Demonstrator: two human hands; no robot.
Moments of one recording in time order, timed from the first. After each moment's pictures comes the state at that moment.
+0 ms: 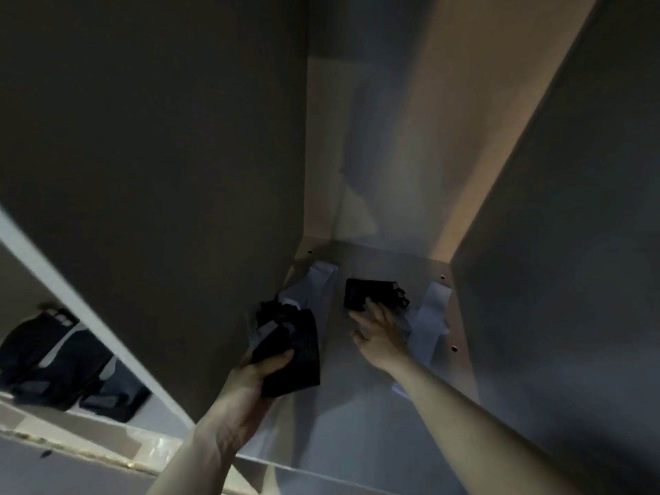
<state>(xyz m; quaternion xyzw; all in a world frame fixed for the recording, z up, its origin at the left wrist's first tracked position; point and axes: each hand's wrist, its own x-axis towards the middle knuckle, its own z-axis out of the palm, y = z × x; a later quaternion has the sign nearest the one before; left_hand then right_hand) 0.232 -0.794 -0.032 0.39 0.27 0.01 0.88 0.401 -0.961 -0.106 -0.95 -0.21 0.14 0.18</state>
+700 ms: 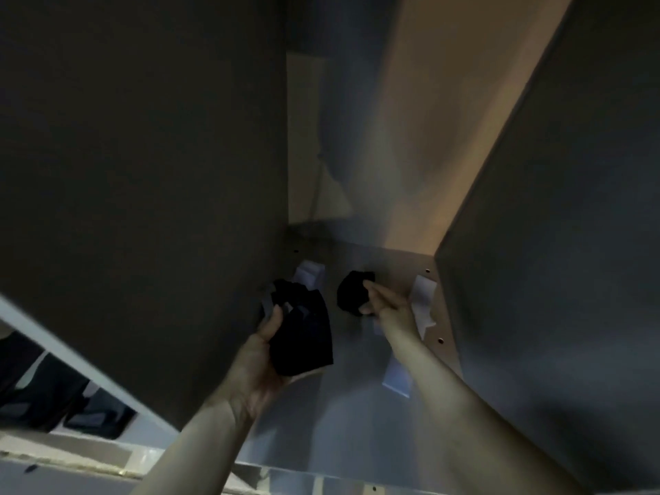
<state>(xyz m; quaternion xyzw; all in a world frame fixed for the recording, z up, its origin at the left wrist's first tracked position) 0.272 -0.796 -0.010 0.21 0.24 -0.11 0.94 0.396 -0.970 -0.046 -0.75 0.02 0.09 0.66</state>
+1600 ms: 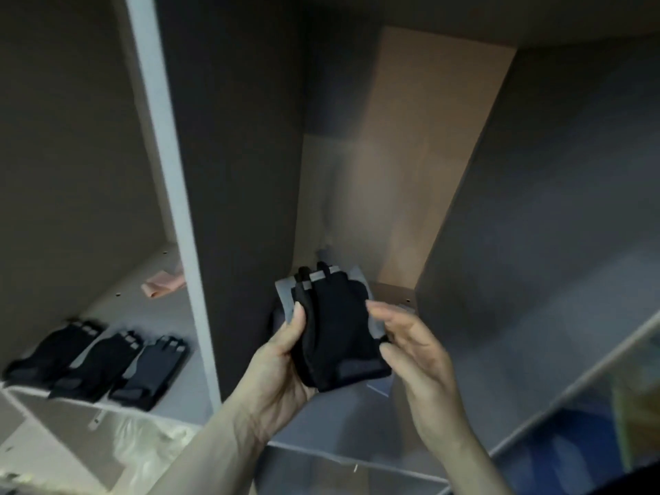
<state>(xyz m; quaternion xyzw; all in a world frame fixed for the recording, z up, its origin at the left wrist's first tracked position) 0.151 -0.845 0.101 0.31 0.07 -0.08 0.94 0.180 -1.013 0.113 -0.63 -0.27 0.03 0.72</state>
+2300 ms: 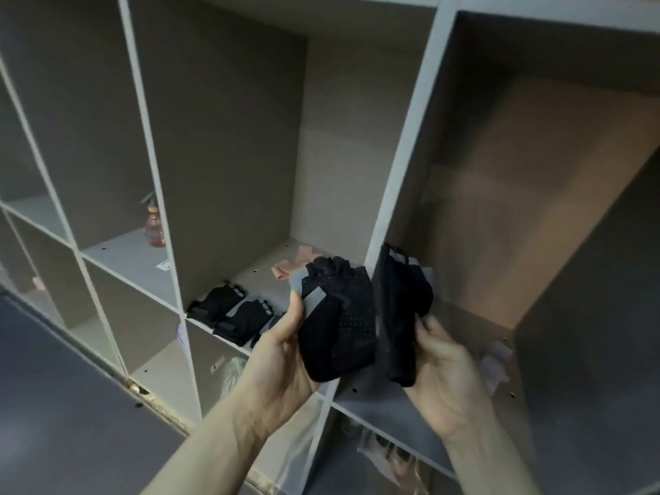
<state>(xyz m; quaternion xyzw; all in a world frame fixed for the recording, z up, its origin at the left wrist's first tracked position) 0.001 -0.744 0.135 0.29 0.10 0.10 0.95 0.099 -0.889 0.148 -0.35 -0.09 0.35 0.87</state>
